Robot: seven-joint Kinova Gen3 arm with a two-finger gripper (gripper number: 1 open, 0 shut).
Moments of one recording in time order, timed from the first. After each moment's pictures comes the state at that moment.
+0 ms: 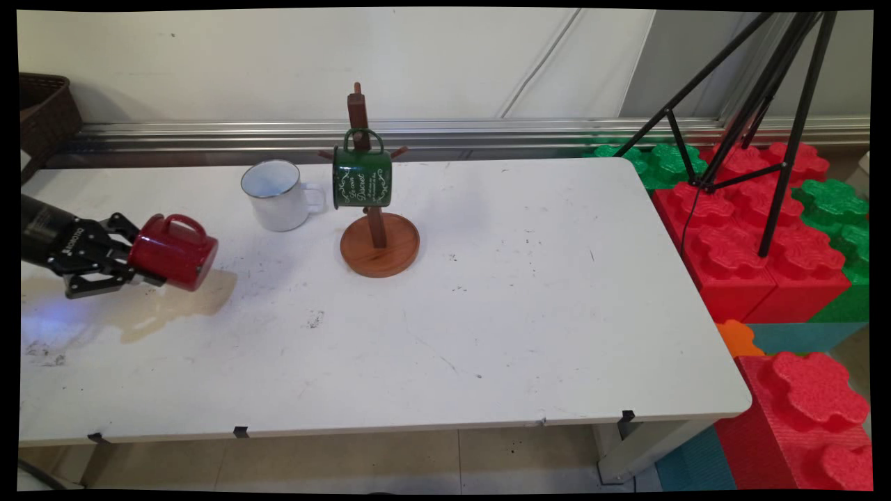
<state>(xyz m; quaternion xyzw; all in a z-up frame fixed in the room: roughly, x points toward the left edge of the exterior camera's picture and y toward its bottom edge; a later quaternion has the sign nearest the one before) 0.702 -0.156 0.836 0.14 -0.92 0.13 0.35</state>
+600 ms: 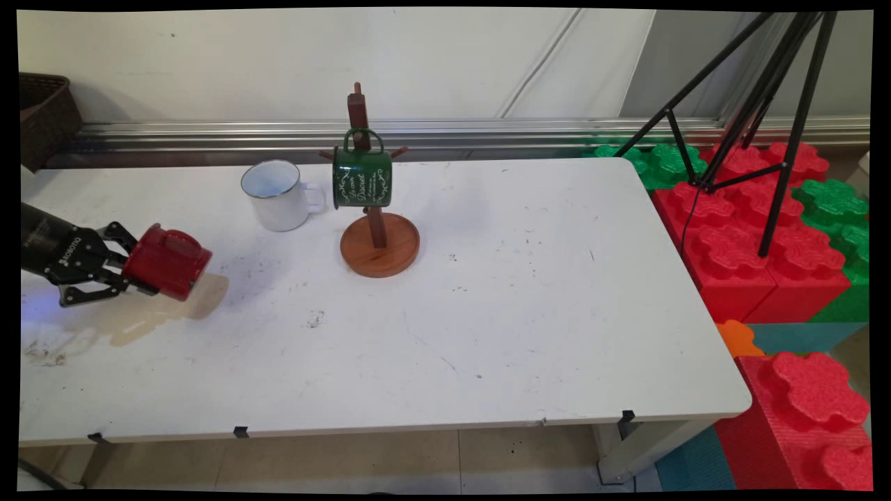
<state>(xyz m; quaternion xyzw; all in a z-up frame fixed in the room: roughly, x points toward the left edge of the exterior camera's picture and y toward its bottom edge) 0.696 -0.154 0.834 0.10 -0.94 0.13 0.29</state>
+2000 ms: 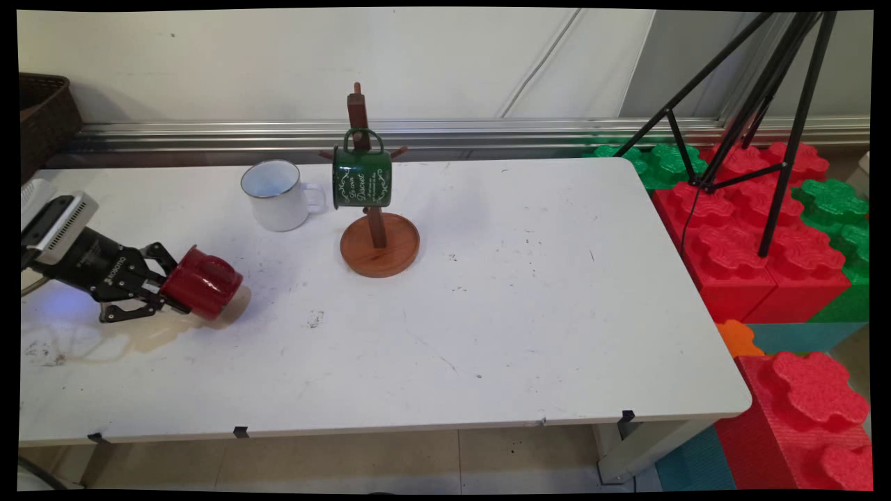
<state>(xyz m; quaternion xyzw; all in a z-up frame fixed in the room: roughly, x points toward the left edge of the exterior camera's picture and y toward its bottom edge) 0.649 -0.177 0.809 0.06 -0.96 0.11 0.25</state>
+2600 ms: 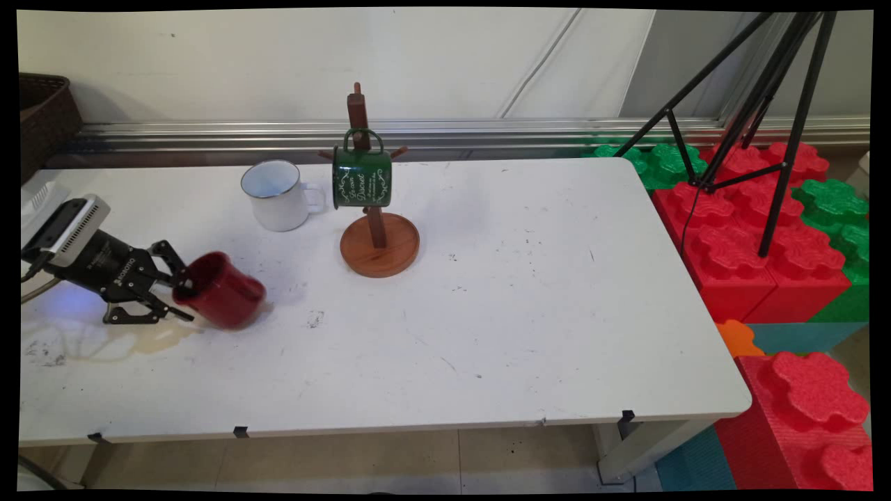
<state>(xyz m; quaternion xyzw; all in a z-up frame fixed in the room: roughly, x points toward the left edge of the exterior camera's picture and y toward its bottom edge) 0.641 -0.183 0.804 0.05 -0.96 0.11 0.25</state>
